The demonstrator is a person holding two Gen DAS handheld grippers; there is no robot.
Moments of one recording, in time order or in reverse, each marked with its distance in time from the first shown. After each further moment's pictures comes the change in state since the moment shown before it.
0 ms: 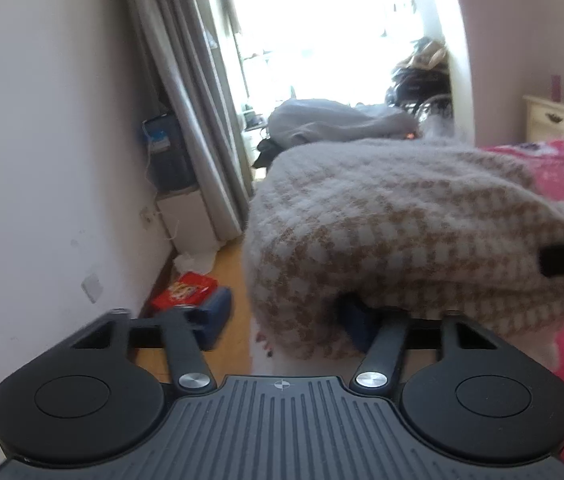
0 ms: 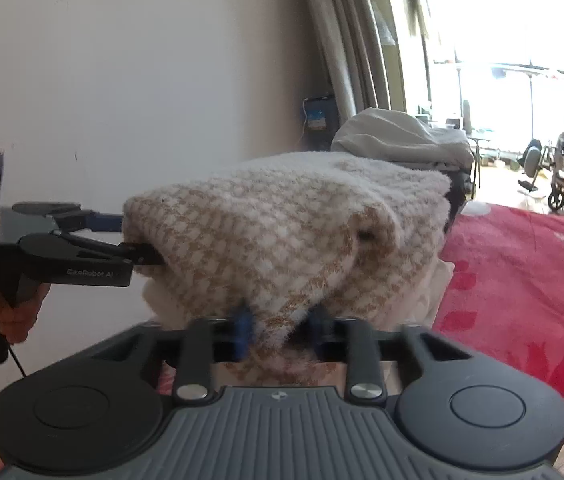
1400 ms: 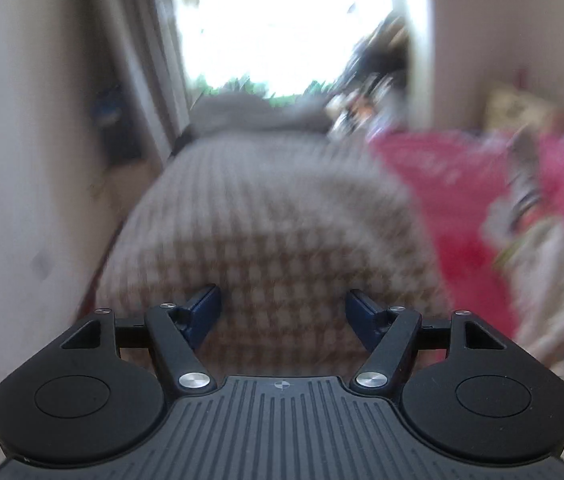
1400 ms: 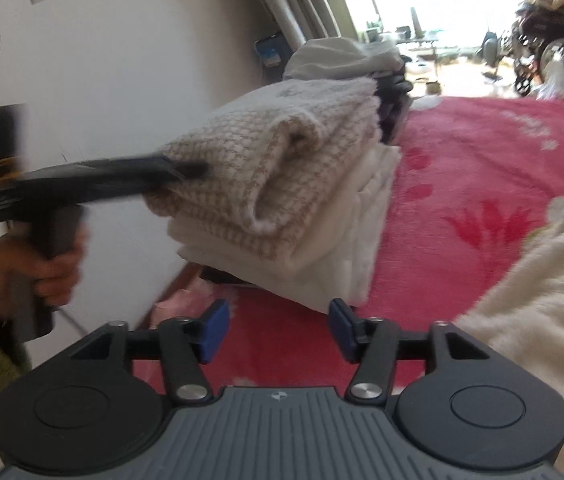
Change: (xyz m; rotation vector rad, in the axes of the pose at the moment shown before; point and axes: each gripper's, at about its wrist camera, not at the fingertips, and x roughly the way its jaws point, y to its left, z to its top) left arm -0.011 -0.078 0.040 -0.029 0.145 -0.080; right arm -0.103 -0.015 -0.028 0.230 0.219 -0.058
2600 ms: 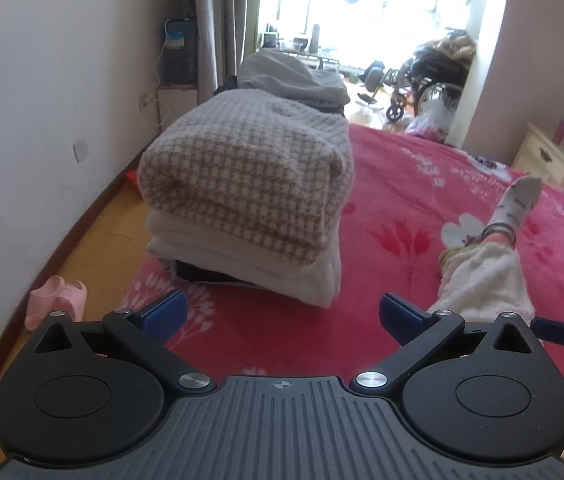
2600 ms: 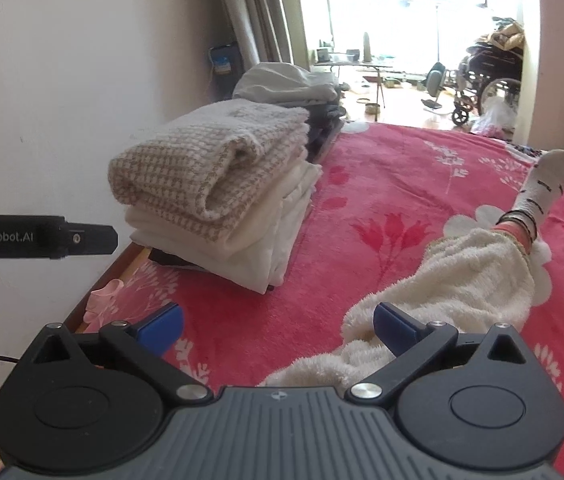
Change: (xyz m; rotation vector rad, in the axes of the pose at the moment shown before) left arm -0.128 -0.053 -0.020 -0.325 0.111 0.038; right arm -0.087 0.014 -0.011 -0.068 -0.010 -0.223
